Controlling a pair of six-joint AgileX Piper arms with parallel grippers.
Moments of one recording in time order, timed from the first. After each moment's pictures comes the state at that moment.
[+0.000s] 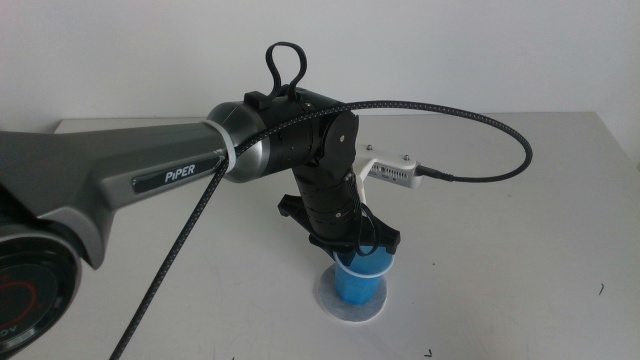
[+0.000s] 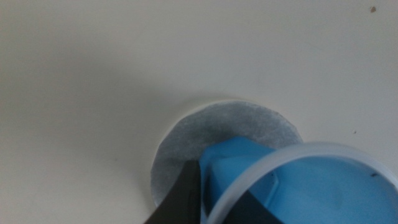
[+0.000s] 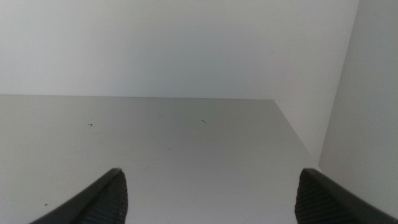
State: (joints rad) left arm -0.69 2.05 -1.59 -0.11 0.93 -0.12; right arm -0.04 -0.01 0.03 -0.03 0.14 0.02
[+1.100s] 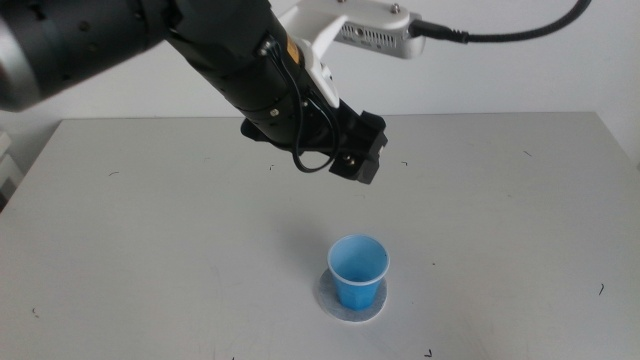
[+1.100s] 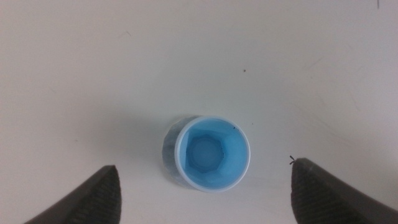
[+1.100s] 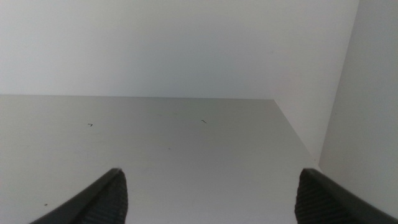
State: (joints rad) left arm -0.69 1.62 -1.59 -0.12 1.03 0.01; right arm -0.04 -0.01 0.03 -0.03 0.14 0.02
